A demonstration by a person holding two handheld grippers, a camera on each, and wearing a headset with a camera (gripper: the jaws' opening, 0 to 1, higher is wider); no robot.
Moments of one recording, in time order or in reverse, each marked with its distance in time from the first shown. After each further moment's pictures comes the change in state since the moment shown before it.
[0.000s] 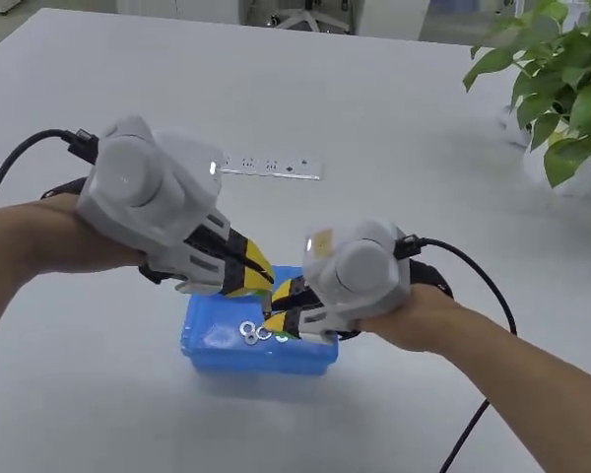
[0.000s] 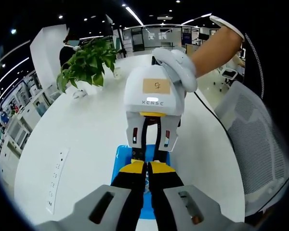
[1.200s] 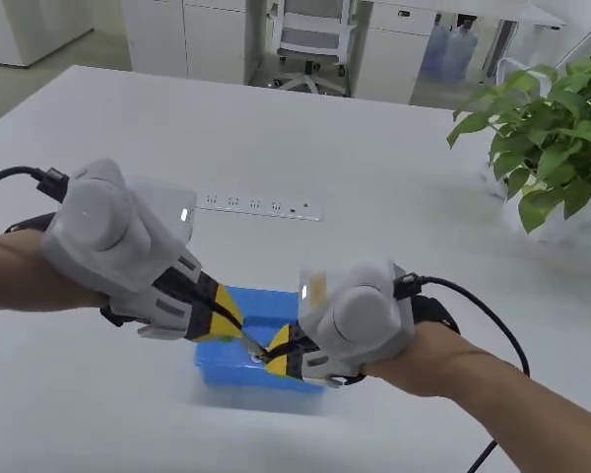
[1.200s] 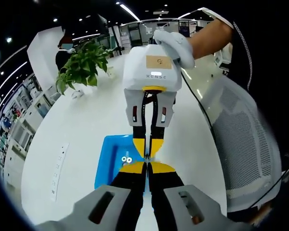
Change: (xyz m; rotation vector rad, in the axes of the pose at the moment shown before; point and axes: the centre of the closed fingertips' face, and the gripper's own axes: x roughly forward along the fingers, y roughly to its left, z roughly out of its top) left arm -0.041 -0.062 -0.010 0.045 0.070 0.011; right arm -0.028 0.060 0.024 -0.143 0.090 0.013
